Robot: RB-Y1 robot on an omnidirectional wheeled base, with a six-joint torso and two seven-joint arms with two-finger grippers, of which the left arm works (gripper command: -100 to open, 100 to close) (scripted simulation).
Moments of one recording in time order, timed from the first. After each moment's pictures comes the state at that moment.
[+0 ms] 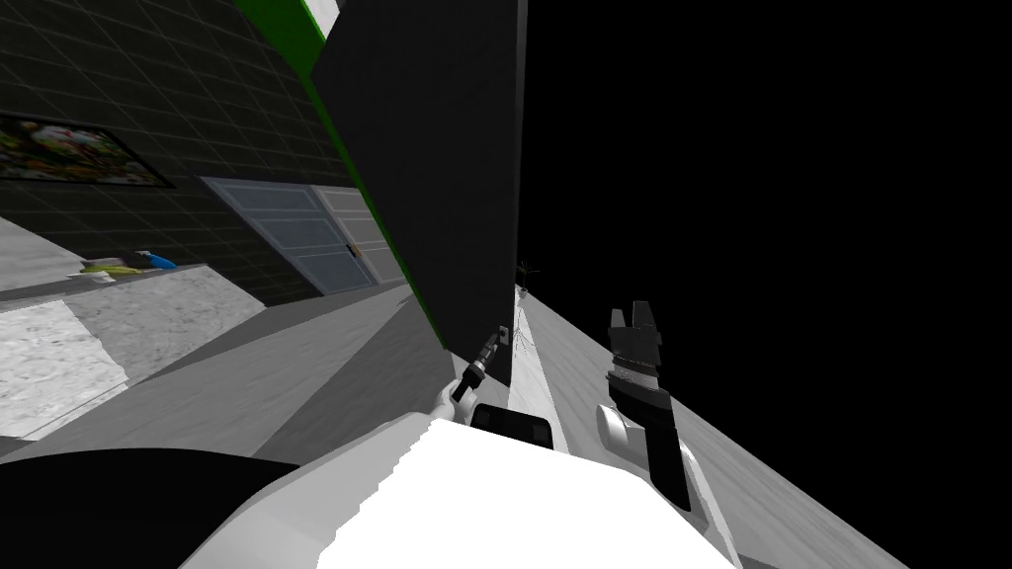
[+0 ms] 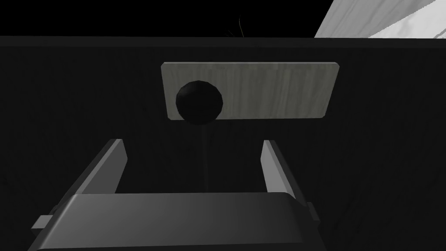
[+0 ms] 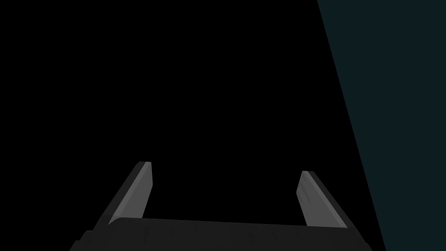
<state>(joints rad) -0.10 0.06 -0.21 -0.70 -0.11 -0.80 0.13</state>
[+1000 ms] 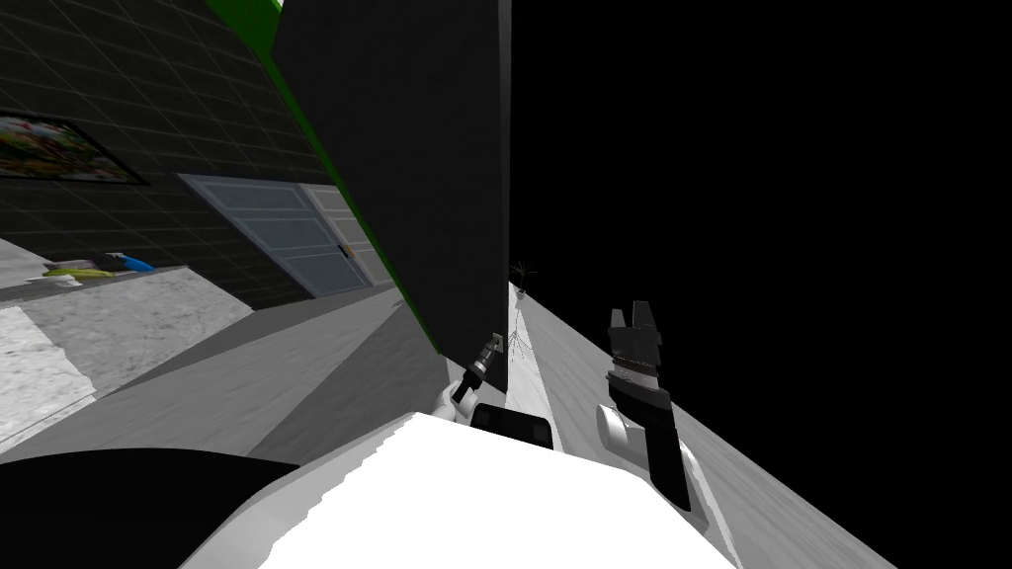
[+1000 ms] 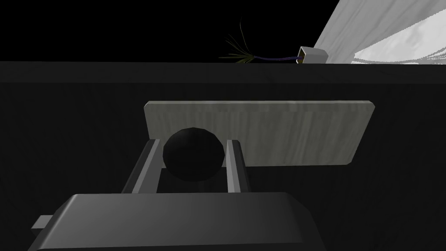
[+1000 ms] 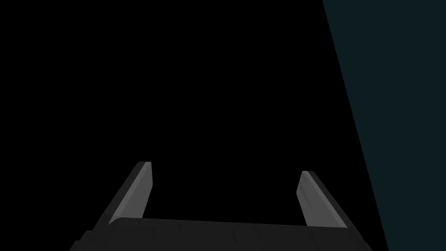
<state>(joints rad) -0.10 0.05 -0.20 -0.69 -0.11 -0.80 0.12</state>
